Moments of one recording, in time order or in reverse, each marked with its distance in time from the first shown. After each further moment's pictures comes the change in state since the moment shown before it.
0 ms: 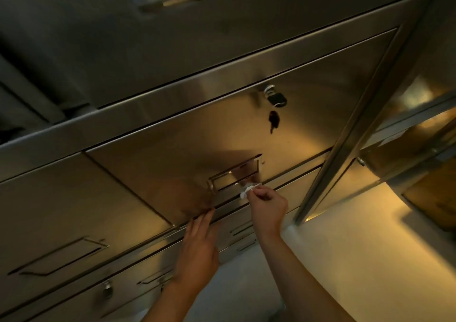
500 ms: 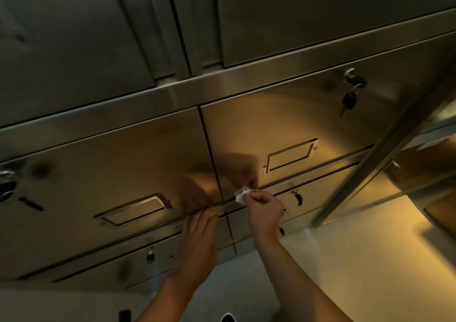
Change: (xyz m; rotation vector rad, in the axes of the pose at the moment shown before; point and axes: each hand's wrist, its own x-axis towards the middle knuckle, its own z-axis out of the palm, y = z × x) left_hand -0.087 -0.078 -0.029 -0.017 0.118 -0.096; right_hand -0.111 0.005 0.070 0.011 -0.108 0.123
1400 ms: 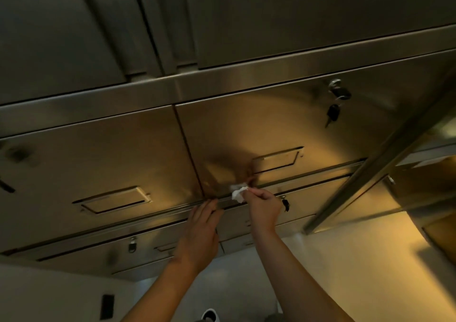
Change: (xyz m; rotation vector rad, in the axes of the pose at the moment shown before) left_hand 0.035 0.051 0.015 -0.067 0.024 0.027; right_hand 0.043 -0.012 -0.033 0.046 -0.051 0.156
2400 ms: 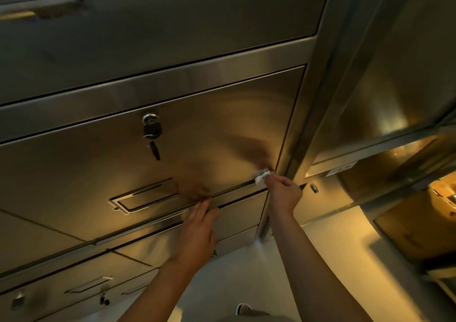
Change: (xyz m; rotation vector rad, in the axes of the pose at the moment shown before) left_hand 0.154 0.198 0.099 -0.033 -0.041 -0.036; right_hand 0.227 -0.106 -0.215 0.121 0.283 -0.016
